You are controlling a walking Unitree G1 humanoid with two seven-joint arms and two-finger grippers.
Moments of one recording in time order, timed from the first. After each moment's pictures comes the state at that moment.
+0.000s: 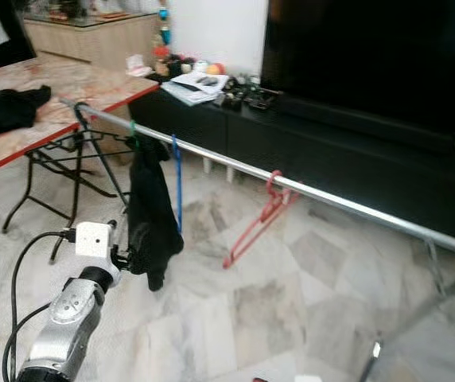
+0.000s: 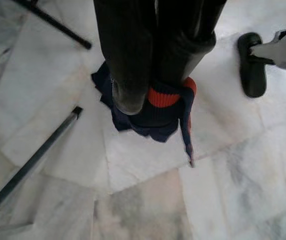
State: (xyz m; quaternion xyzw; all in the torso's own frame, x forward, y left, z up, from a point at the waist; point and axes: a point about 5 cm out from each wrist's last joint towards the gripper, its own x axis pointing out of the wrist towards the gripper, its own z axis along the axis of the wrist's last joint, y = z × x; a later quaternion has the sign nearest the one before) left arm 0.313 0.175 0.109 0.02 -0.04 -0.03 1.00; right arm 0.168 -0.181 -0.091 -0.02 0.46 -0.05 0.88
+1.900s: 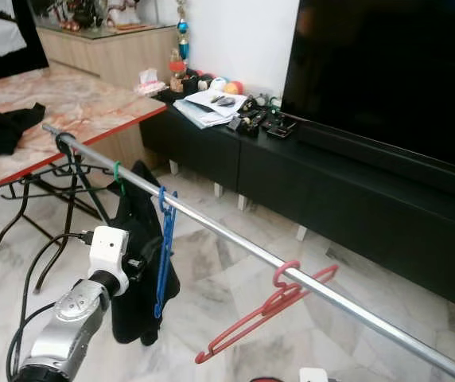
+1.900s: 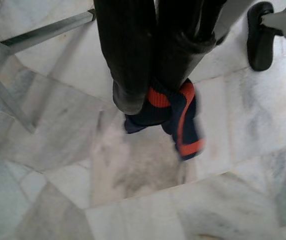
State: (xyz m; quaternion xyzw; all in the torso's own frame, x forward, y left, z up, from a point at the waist) left arm 0.315 0.165 0.094 0.04 0.04 -0.10 0.99; right arm 0.172 -0.189 -0.088 -0.03 0.46 -0.04 0.89
